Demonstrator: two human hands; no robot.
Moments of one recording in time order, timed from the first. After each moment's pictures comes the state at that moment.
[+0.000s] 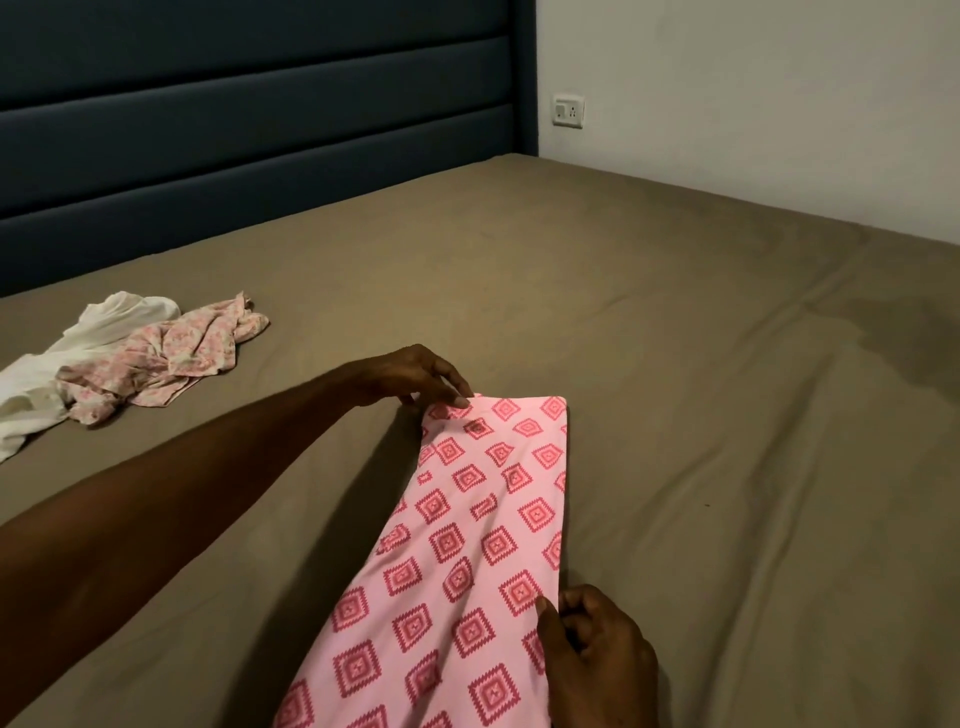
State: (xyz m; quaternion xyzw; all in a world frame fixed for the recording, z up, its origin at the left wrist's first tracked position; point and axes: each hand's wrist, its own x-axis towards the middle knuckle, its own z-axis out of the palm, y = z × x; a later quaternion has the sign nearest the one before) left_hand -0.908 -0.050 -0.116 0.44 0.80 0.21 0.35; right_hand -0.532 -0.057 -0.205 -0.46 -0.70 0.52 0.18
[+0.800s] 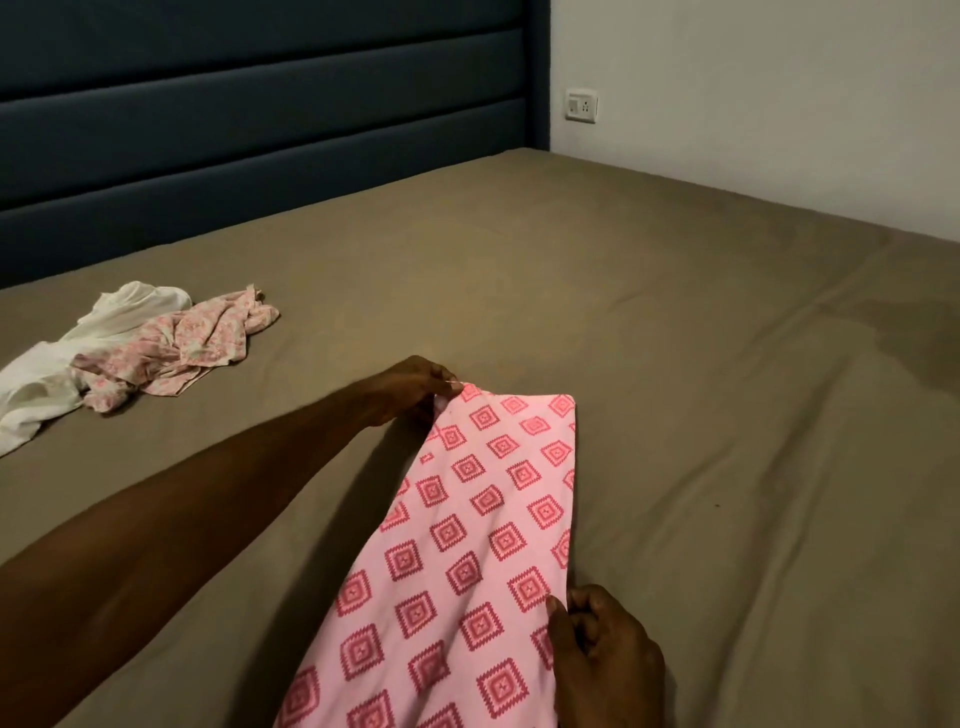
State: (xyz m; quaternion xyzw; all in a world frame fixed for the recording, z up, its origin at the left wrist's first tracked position) left_hand -0.904 -0.061 -0.151 0.28 0.80 0.39 0.37; right_hand -0.529 -0.061 -0.207 -0.45 -0.71 0.50 0.22
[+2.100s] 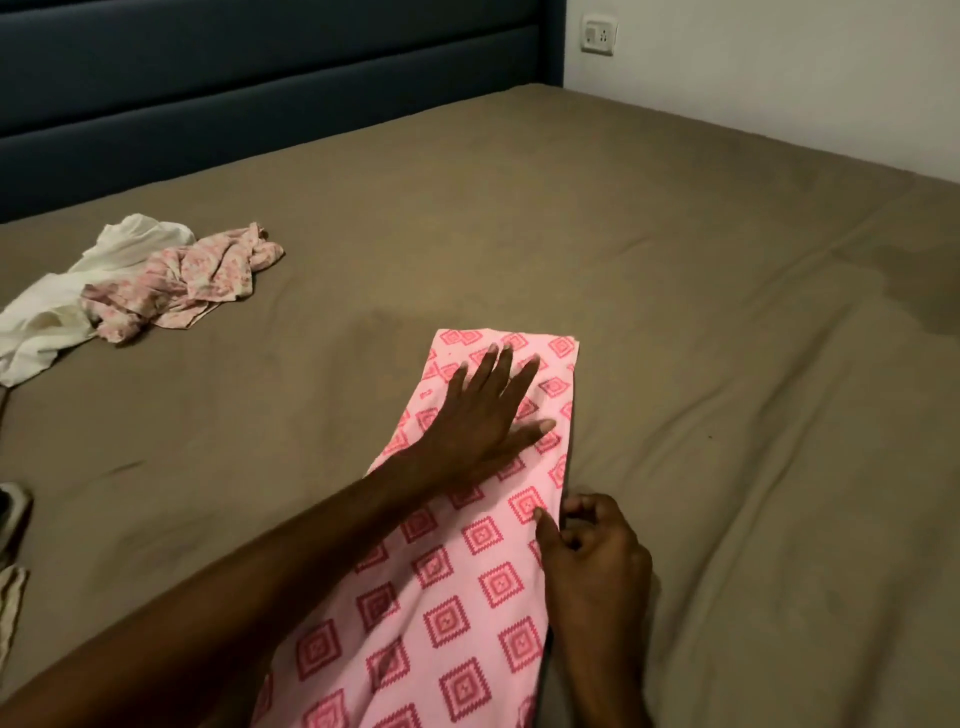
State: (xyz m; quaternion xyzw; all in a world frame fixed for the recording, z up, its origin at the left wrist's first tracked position) left_hand -0.732 -0.085 -0.184 0.52 0.85 0.08 0.06; right_hand -0.530 -0.063 -0.203 -0.48 -0.72 0.43 0.27
